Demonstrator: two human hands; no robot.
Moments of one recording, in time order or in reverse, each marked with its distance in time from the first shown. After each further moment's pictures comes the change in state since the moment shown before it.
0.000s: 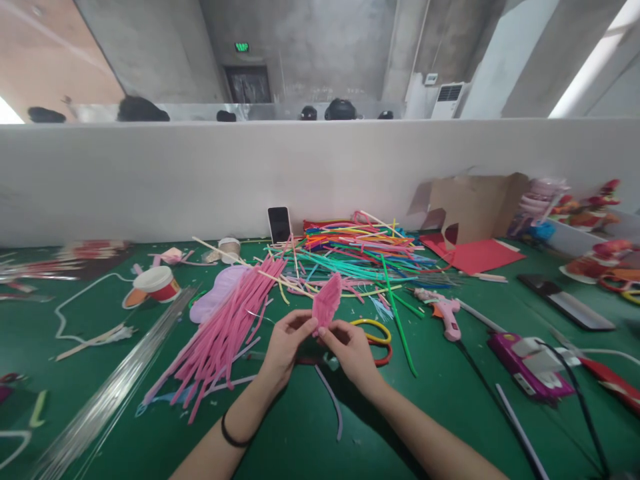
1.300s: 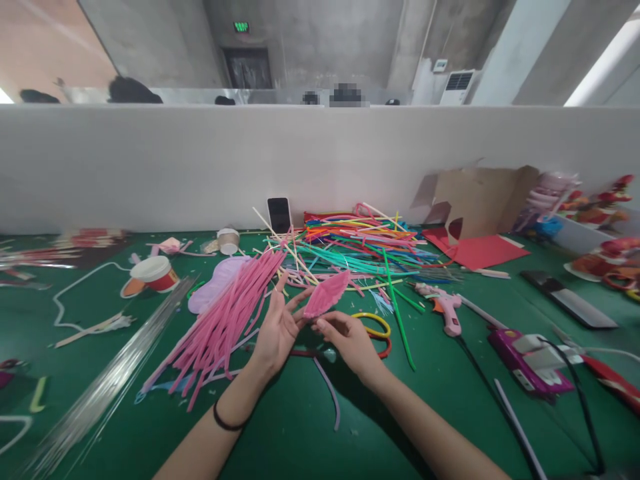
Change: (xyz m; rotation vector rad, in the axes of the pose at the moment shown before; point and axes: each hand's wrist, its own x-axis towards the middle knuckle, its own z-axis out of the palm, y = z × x) left_hand 0.002 0.020 -0.001 -0.330 -0.165 0.011; right_hand 0.001 -0.012 -0.004 -0.004 -0.108 0.055
